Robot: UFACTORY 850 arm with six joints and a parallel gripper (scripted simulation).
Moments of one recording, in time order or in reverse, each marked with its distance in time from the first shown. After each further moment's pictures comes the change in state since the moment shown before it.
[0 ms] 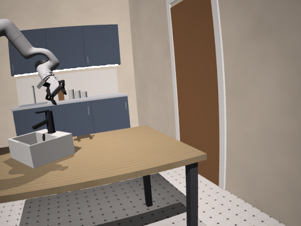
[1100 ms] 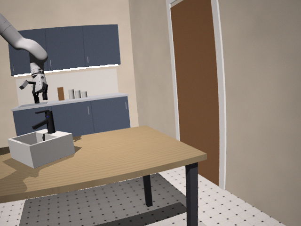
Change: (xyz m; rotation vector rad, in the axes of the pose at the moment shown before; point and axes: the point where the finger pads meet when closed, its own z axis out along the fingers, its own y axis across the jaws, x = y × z) arm 0.046 0.093 -0.056 -0.534 -0.087 0.307
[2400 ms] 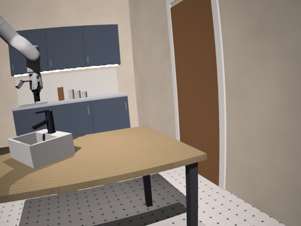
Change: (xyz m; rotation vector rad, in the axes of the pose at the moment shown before) arm 0.005 0.035 -0.020 -0.202 -0.105 0.124
